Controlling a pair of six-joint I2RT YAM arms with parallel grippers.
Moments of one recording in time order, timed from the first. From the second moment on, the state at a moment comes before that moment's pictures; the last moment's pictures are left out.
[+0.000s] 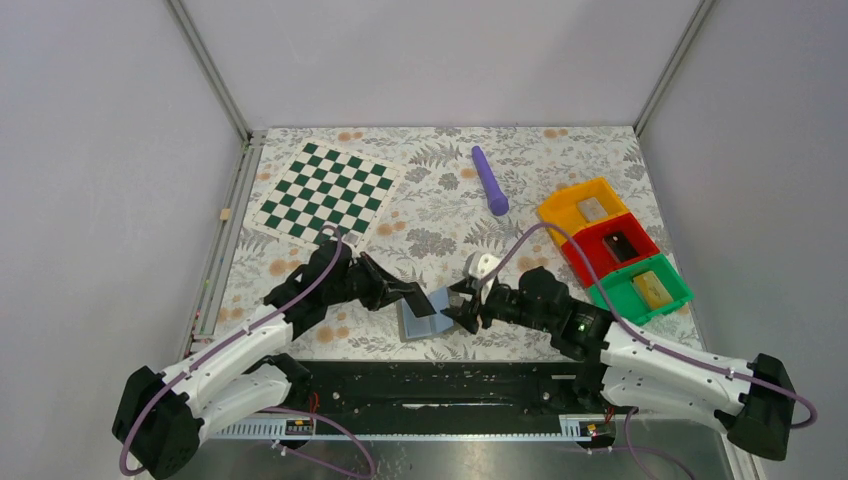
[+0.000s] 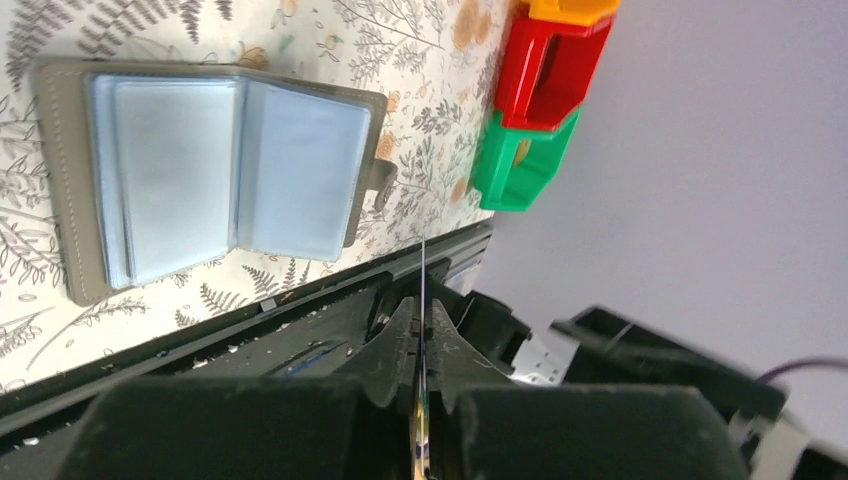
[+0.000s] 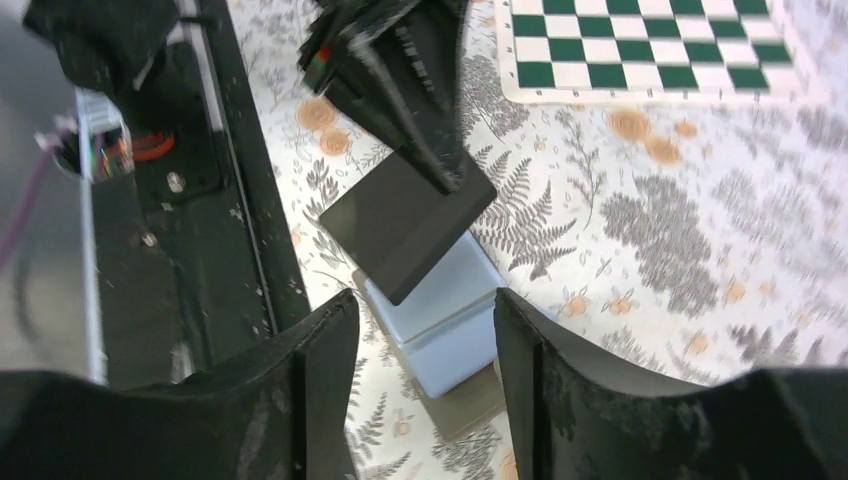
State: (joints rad) left arm -0.62 0.92 0.52 -0.19 0.34 -1.39; right arm 0.98 0.83 0.55 0.03 -0.17 0.03
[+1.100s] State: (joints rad) left arm -0.60 0.85 0.50 -0.28 0.29 -1.53; right arm 1.31 1.15 0.52 0.32 0.32 -0.47
